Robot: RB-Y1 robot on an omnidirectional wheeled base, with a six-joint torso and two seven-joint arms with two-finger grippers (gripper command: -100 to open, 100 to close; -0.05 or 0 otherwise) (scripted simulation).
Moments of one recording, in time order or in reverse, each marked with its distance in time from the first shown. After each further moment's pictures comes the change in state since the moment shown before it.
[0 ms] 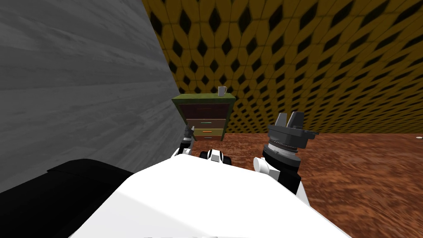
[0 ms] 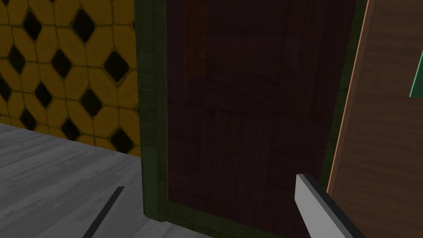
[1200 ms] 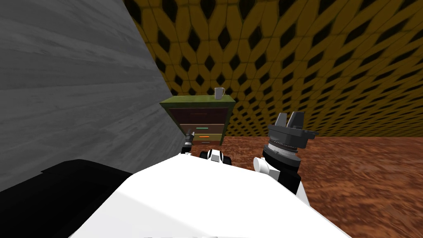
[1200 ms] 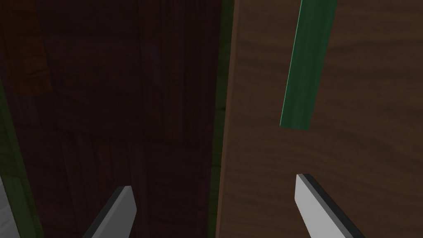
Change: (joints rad) left arm -0.059 -0.036 0.029 0.317 0.019 -0.075 0.006; right arm 0.000 0.000 0.000 0.000 0.000 0.000 0.000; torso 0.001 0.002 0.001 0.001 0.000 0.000
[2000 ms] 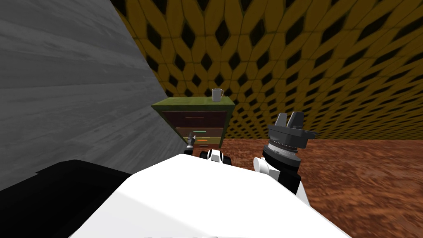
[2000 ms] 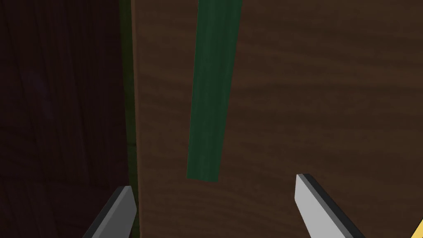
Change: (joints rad) left arm -0.039 -0.054 0.016 0.197 0.010 -0.047 -0.002; right arm 0.000 0.000 0.000 0.000 0.000 0.000 0.000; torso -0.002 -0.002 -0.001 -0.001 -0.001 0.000
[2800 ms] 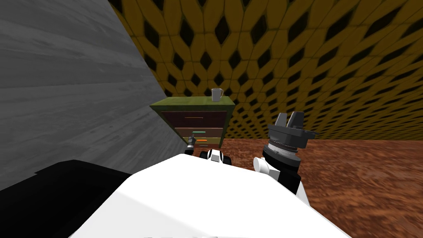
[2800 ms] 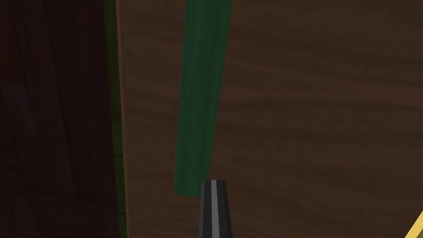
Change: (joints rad) left arm -0.009 -0.014 0.003 0.003 0.002 0.016 0.003; right arm 0.000 0.000 0.000 0.000 0.000 0.000 0.000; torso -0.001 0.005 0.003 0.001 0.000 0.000
